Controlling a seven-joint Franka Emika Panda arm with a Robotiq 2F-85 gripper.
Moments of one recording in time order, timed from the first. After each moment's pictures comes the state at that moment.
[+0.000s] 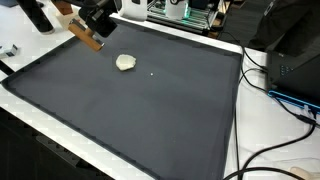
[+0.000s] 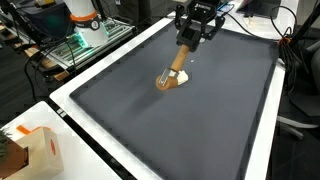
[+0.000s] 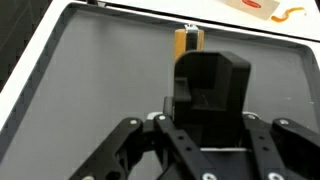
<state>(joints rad) 0.10 0.38 0.13 -1.82 -0.92 1.85 -1.09</state>
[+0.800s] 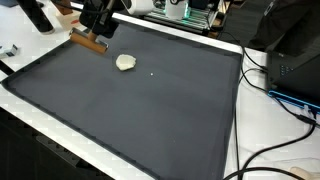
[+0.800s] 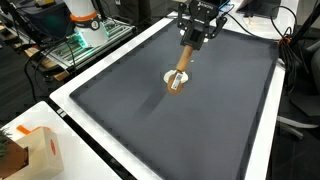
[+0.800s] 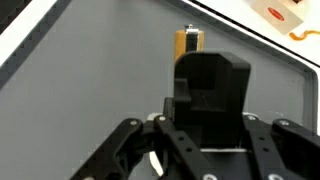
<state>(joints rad) 0.08 0.35 0.13 -1.84 -0.86 1.94 -1.40</state>
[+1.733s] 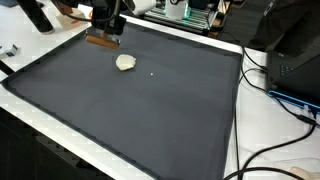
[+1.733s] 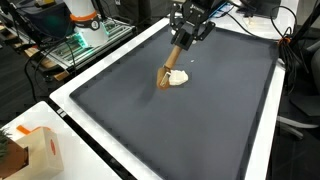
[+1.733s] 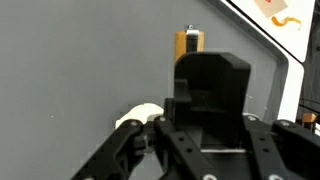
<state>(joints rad) 0.07 0.35 0.13 -1.84 -0.69 1.86 -1.62</state>
